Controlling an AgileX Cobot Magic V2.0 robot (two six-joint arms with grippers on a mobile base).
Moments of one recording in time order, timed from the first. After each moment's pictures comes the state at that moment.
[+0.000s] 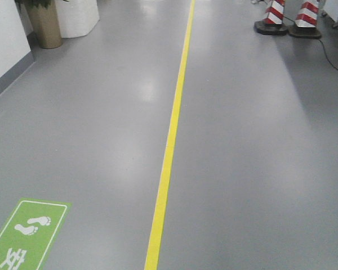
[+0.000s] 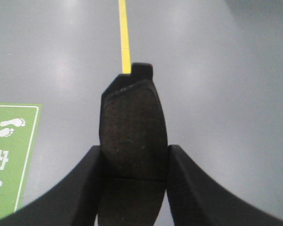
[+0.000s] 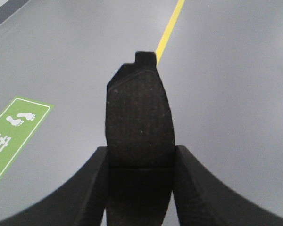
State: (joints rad) left arm -0.42 0.26 -0.55 0.15 1.00 -0.35; right arm 0.10 0.38 -0.47 0.16 0.73 -0.12
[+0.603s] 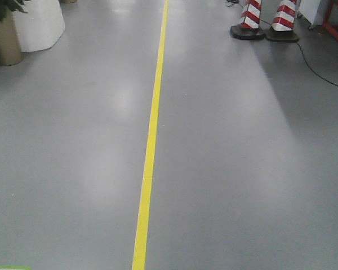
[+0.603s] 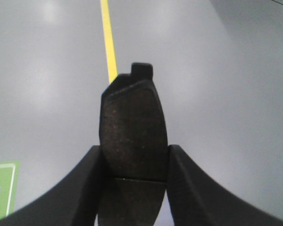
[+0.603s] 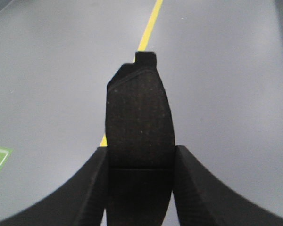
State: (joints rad) left arm -0.42 0.26 -0.55 0.15 1.00 -0.35; right arm 0.10 0.38 -0.47 0.16 0.73 -0.12
